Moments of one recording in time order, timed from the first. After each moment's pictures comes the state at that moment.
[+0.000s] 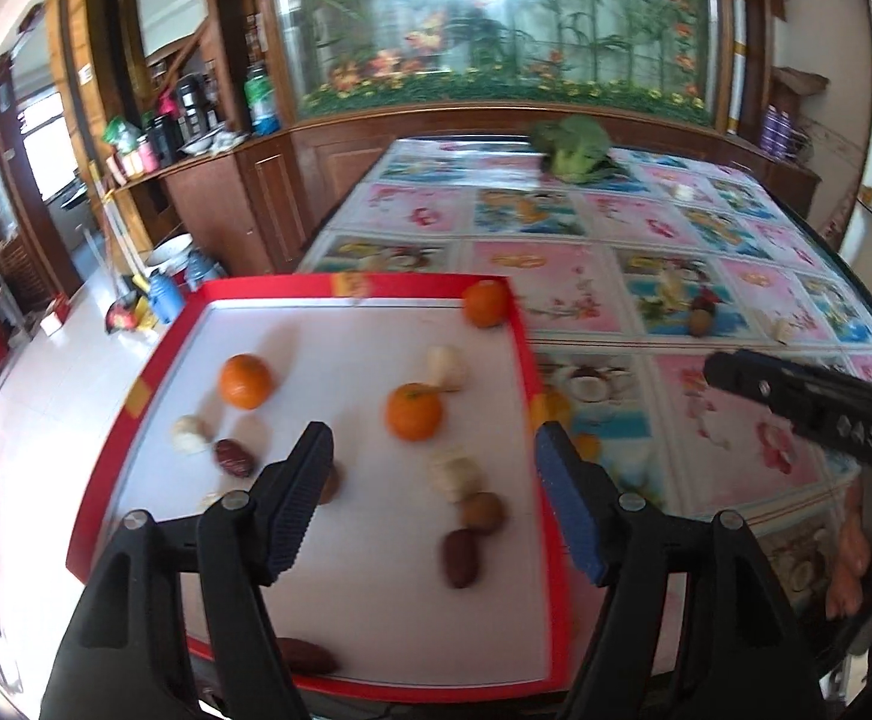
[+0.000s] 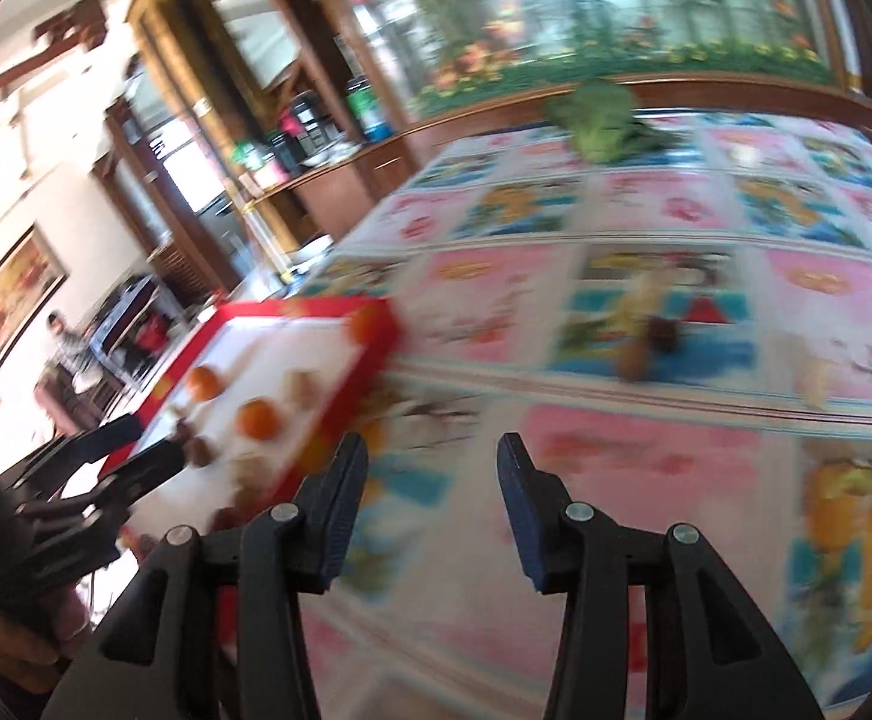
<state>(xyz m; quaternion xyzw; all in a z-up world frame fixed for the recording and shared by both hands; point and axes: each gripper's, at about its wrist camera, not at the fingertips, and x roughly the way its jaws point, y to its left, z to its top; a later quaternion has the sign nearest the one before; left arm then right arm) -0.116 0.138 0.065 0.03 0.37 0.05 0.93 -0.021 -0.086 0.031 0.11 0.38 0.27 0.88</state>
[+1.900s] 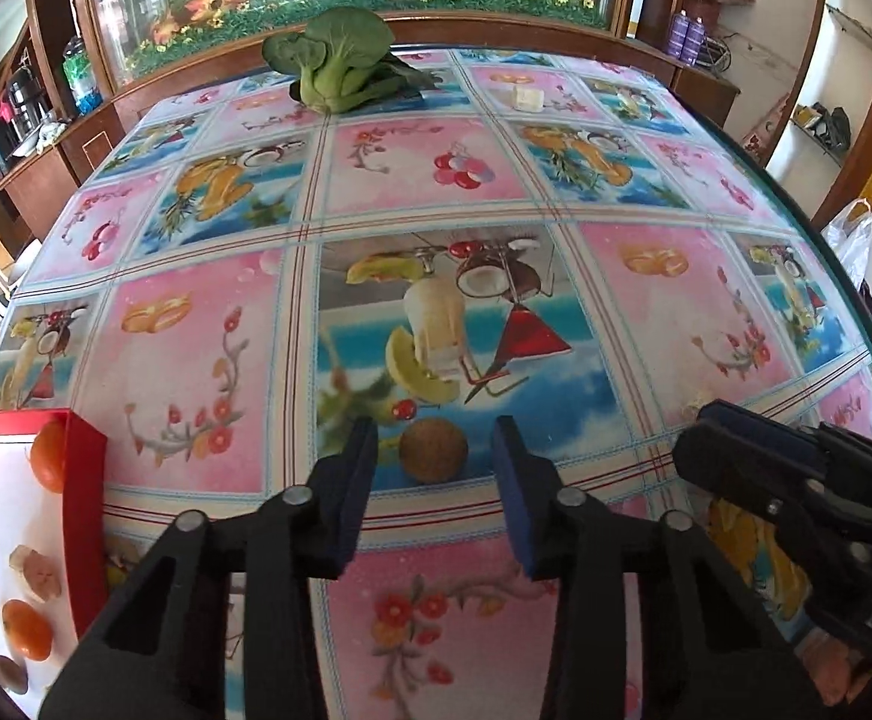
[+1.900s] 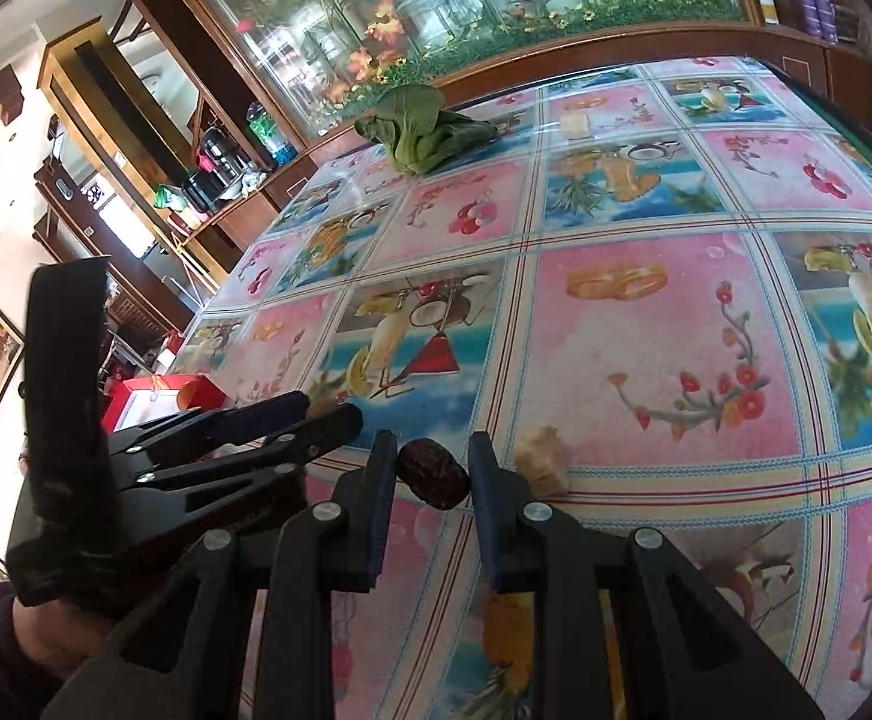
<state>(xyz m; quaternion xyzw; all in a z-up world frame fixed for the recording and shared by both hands) 0.058 -0.018 0.010 0.03 0.48 -0.07 0.88 0.038 -0.187 0.018 0.16 0.42 0.23 0.86</state>
